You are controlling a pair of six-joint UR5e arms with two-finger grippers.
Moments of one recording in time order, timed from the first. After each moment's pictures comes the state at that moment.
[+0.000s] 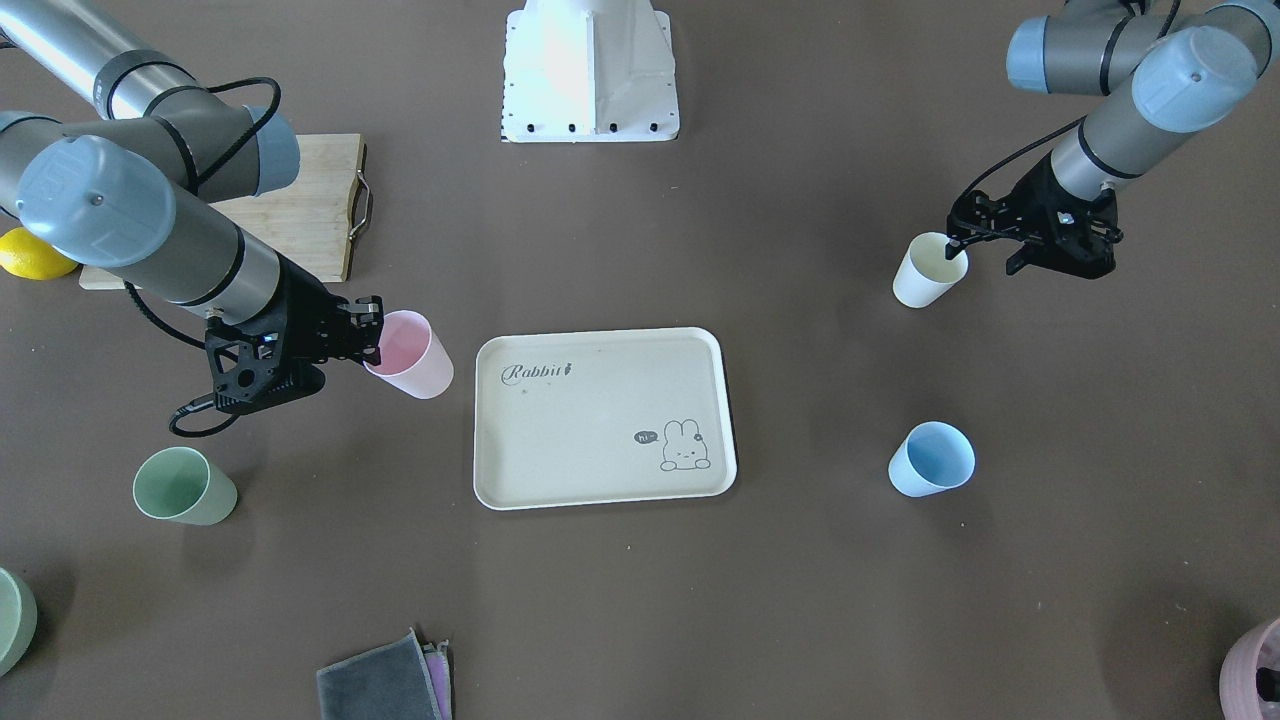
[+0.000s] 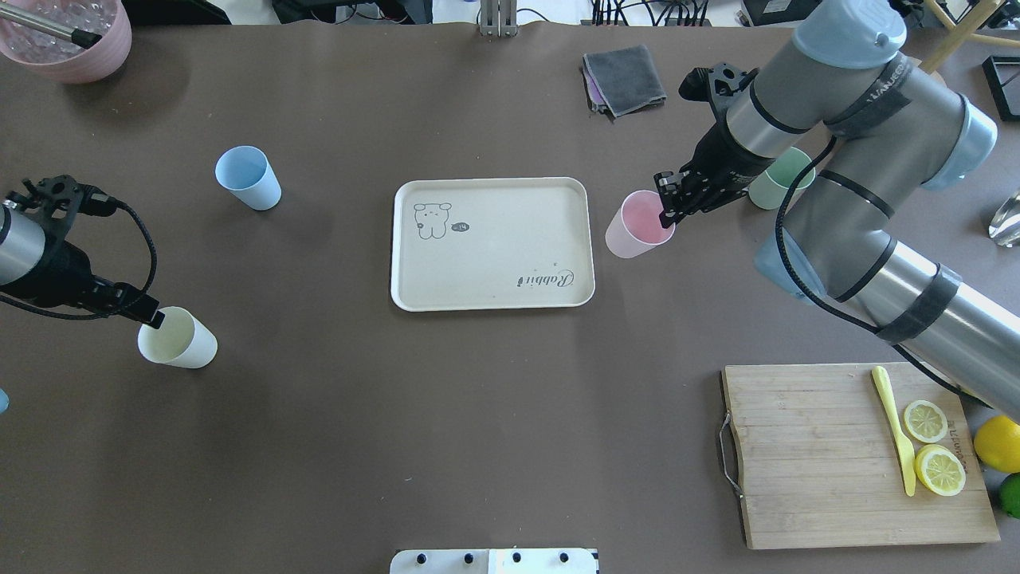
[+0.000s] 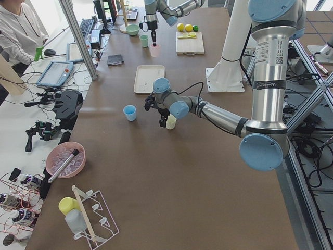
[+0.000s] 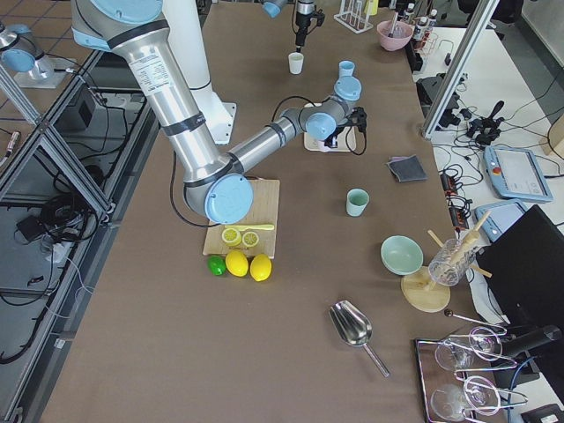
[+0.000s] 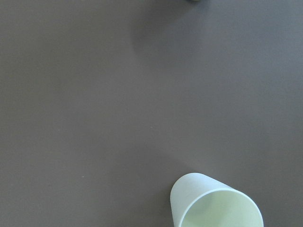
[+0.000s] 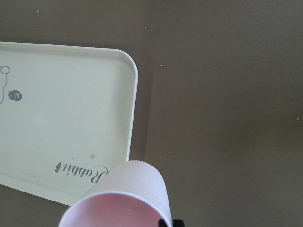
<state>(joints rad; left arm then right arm) -0.88 -1.56 -1.89 -1.91 -2.25 -0.67 0.87 -1.05 1.60 -1.34 2.35 0.84</state>
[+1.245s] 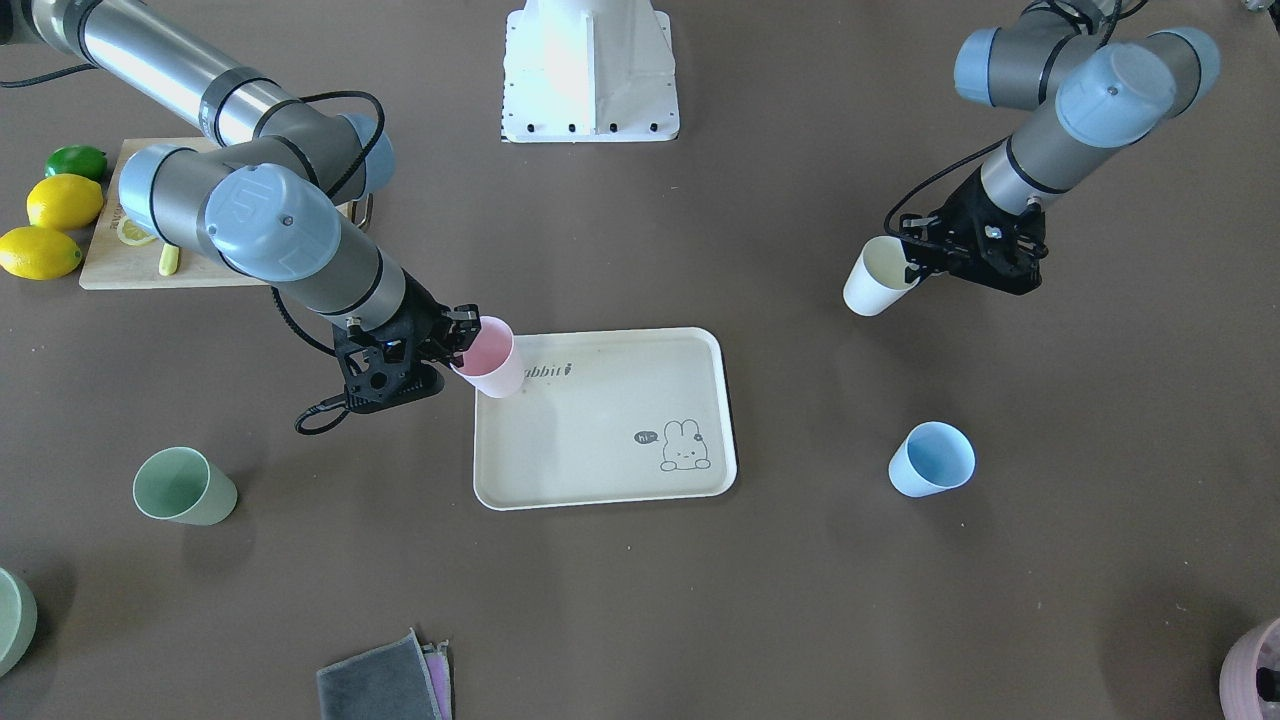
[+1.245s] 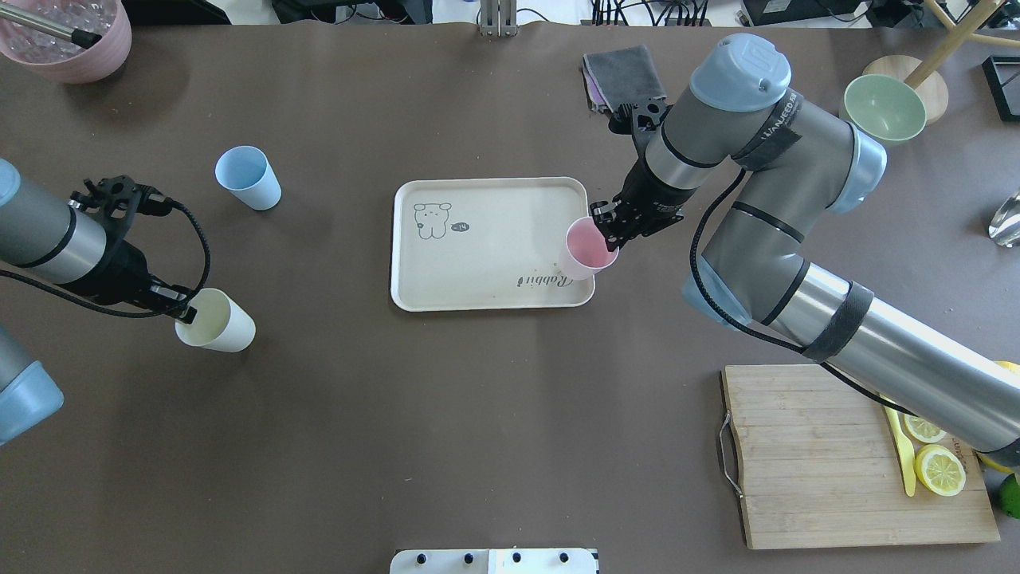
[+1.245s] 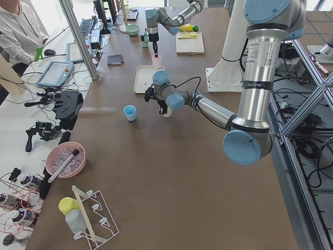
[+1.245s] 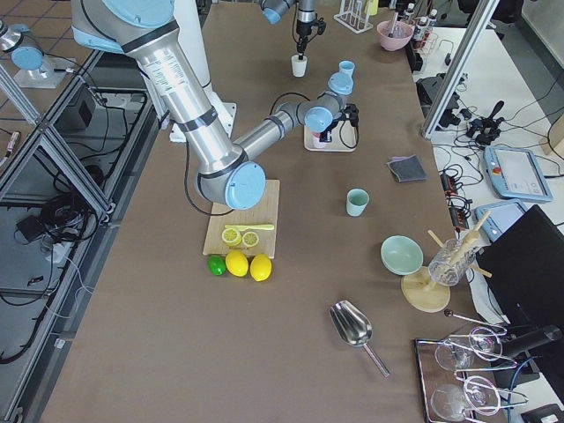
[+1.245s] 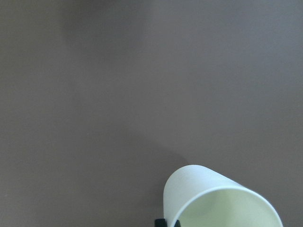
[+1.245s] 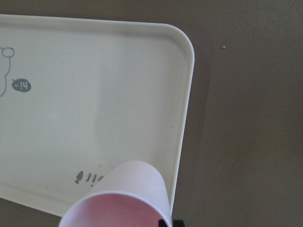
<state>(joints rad) -0.82 -1.74 -1.85 -1.89 -2.23 -0.78 0.75 -0.96 1.51 -1.33 2.25 0.90</state>
